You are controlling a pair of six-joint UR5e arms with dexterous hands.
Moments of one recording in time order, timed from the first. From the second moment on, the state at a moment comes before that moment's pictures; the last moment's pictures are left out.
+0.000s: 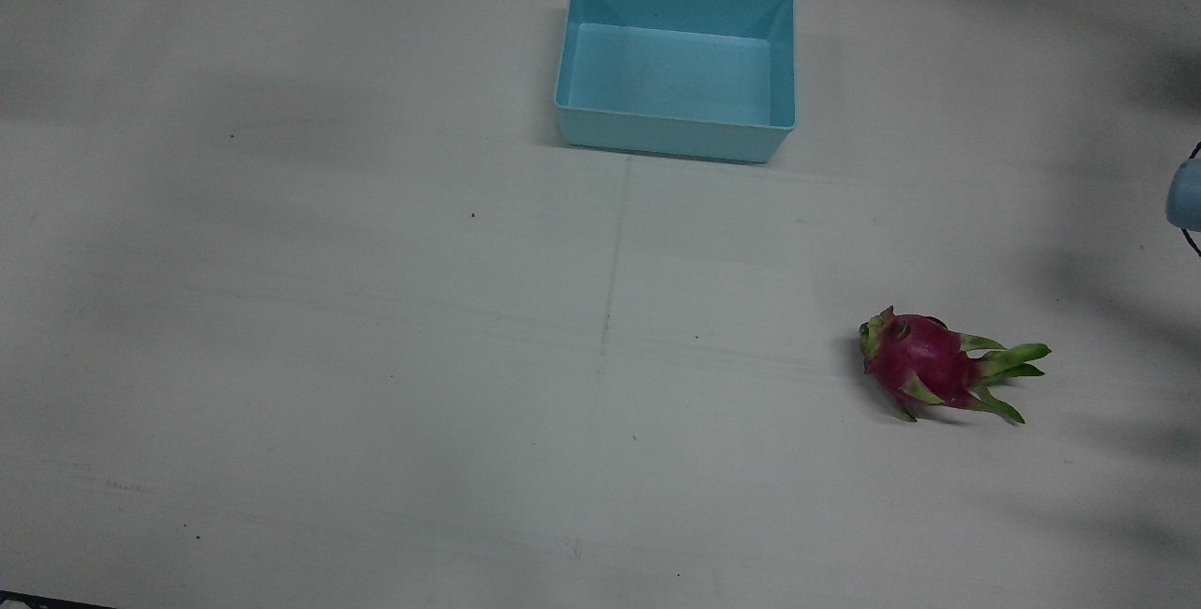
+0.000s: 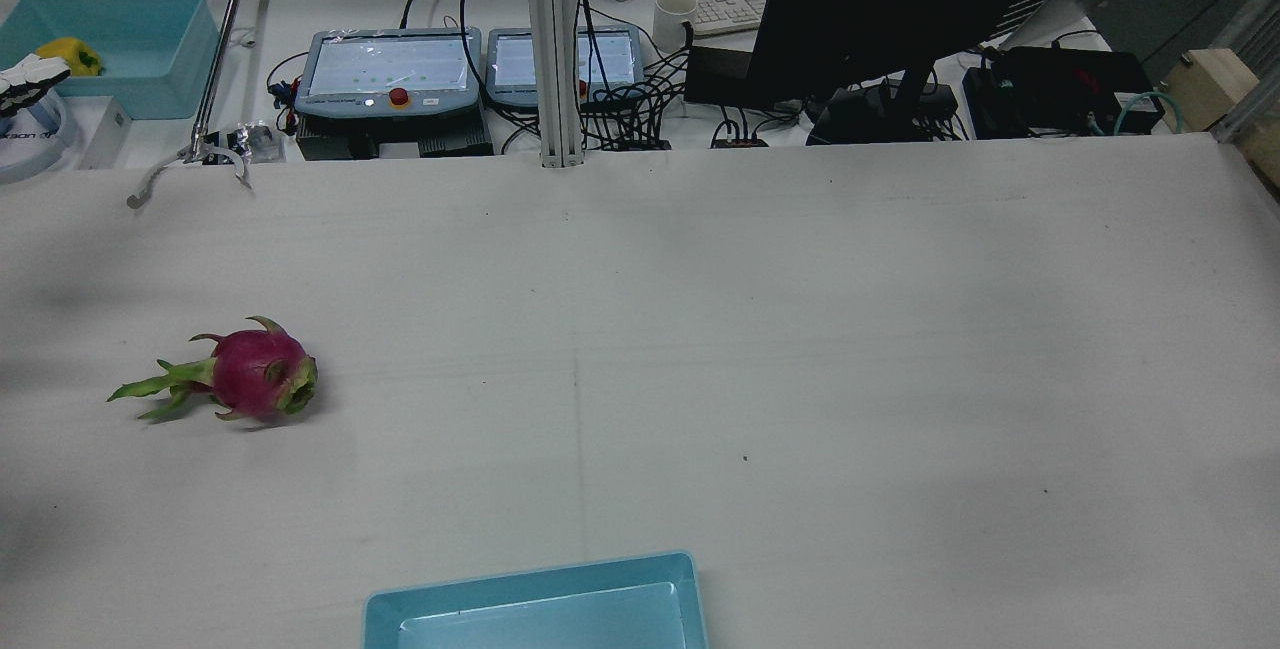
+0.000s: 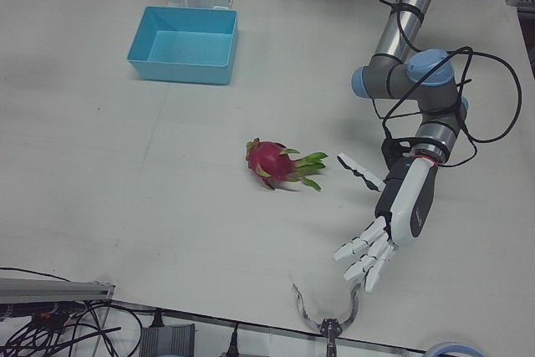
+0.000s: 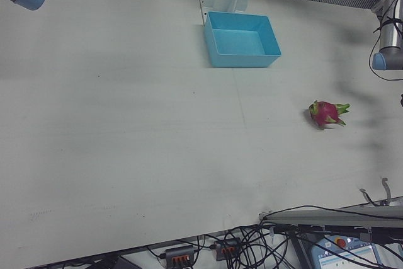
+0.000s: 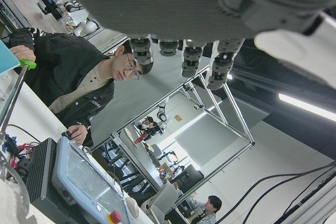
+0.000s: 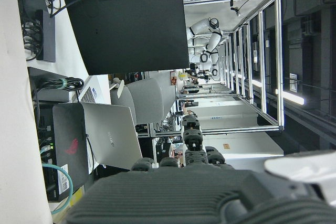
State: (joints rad) left arm -1.17 -1.78 -1.36 -0.40 1.41 0.73; right arm 1.51 -1.56 1.56 -3.30 -1.47 0.12
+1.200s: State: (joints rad) left arm -1.16 -1.58 -1.85 0.05 1.61 1.51; right arm 1.50 -1.56 1.56 -3.30 -1.47 0.12
